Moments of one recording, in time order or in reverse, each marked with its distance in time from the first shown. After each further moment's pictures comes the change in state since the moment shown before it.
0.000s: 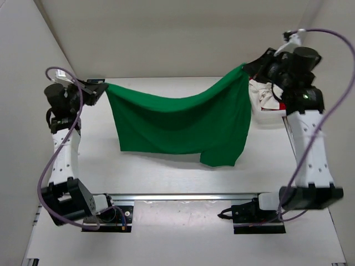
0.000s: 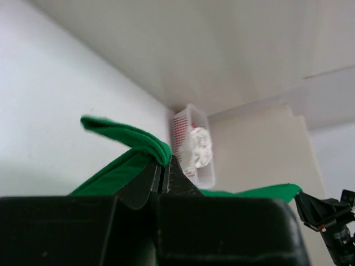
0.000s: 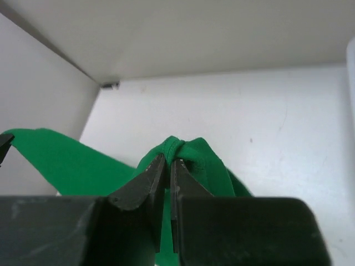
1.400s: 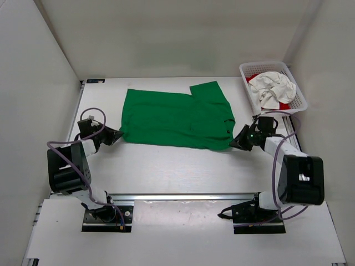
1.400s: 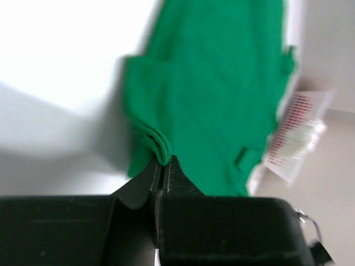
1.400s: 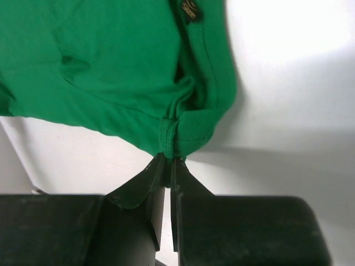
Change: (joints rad) left arm -0.048 0.354 -0.487 0.216 -0.096 0.110; right arm -0.093 0.135 -1.012 0.322 -0.115 0.079
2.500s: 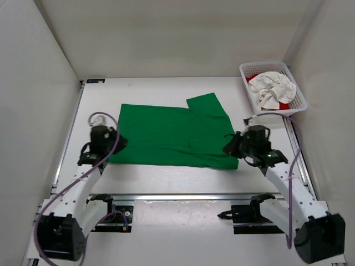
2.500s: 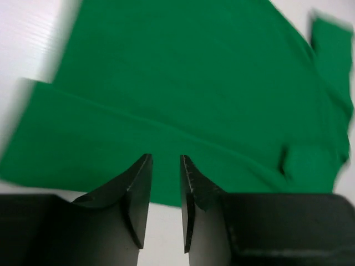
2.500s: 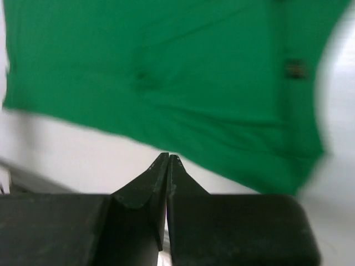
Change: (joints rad) left arm -0.272 -0.690 -0.095 -0.533 -0.509 0.292; right arm 0.270 -0.579 -0.142 -0.204 0.241 0.047
